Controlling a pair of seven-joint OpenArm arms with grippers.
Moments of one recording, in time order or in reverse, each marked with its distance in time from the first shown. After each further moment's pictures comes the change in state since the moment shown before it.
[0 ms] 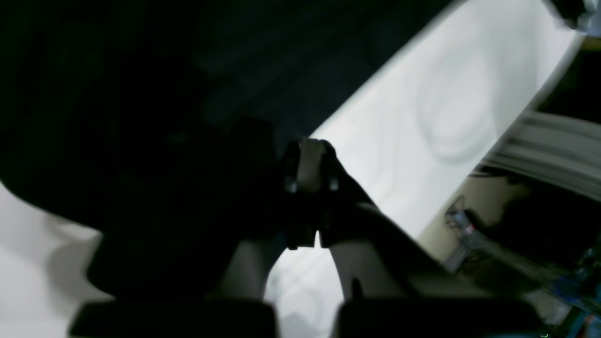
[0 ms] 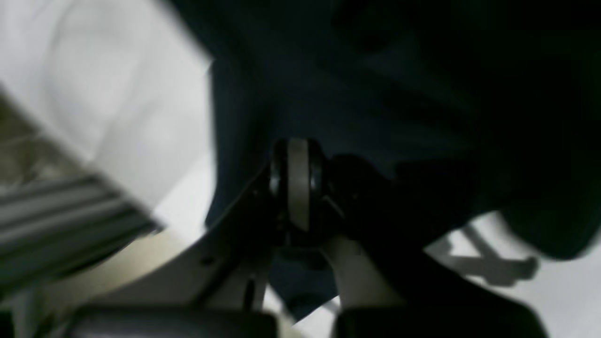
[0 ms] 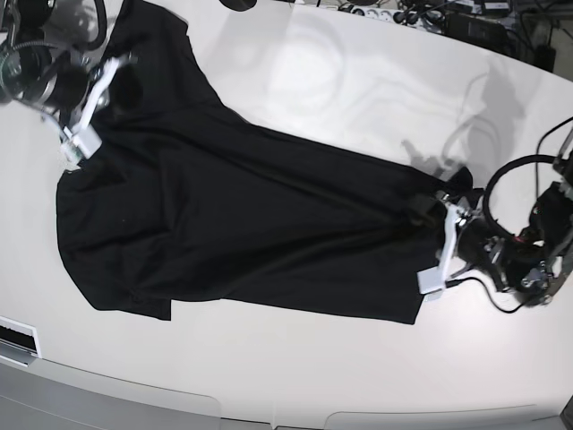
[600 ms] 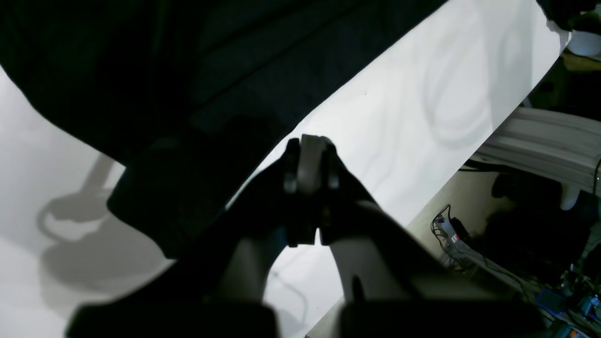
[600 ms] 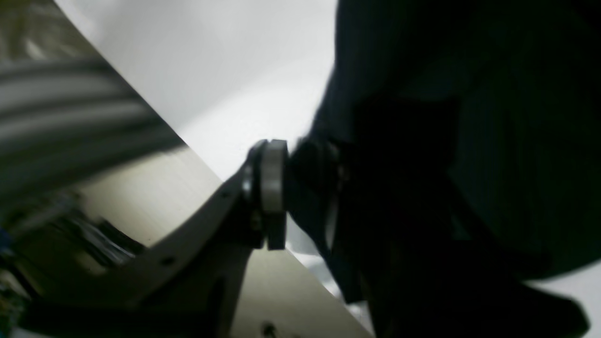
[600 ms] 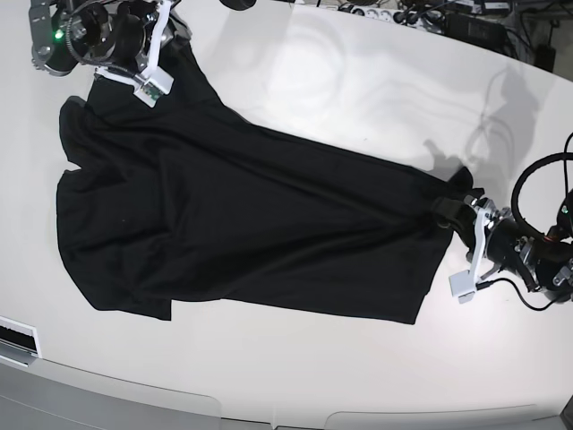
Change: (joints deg) left arm -0.1 -4.6 0.0 0.0 -2.3 0.0 -1.2; right arm -4.6 0.2 -18.3 0.0 -16.4 0.0 2.0
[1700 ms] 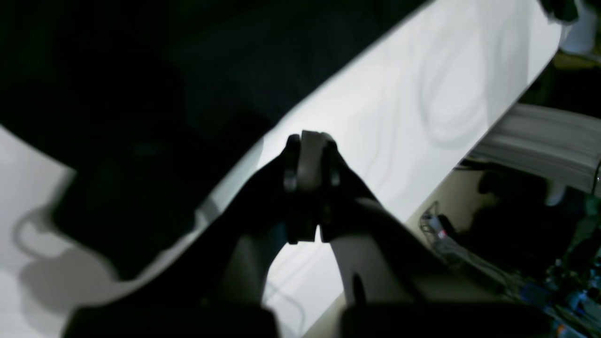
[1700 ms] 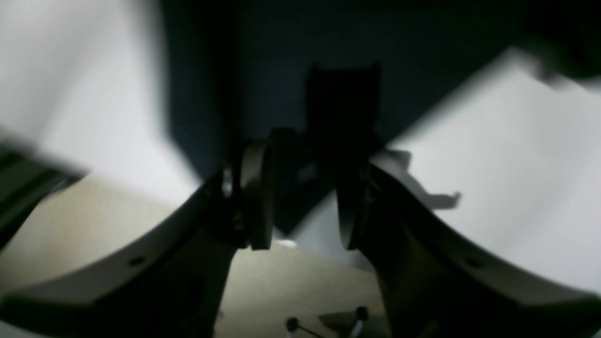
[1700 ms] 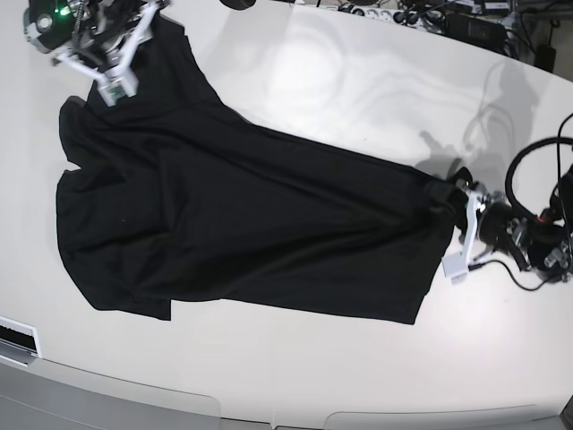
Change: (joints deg) left arm 4.2 0.5 0.0 0.0 0.7 0.0 -2.7; right arm -6.6 -0.9 5.1 8.3 -15.6 -23.5 4.1
